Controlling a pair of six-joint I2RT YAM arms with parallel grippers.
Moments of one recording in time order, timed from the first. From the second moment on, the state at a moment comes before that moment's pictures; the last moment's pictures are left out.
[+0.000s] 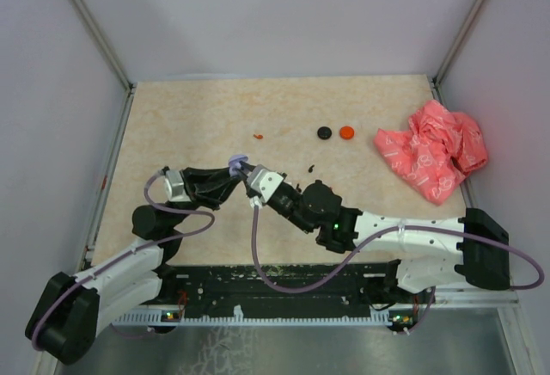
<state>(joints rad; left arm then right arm) -0.49 0.90 0.18 1.33 0.52 -0.34 1.27 1.24 0.82 0.65 0.31 -0.49</state>
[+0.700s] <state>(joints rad) -0.48 0.89 0.18 1.29 0.51 -0.34 1.28 1.28 0.87 0.56 0.33 -0.48</state>
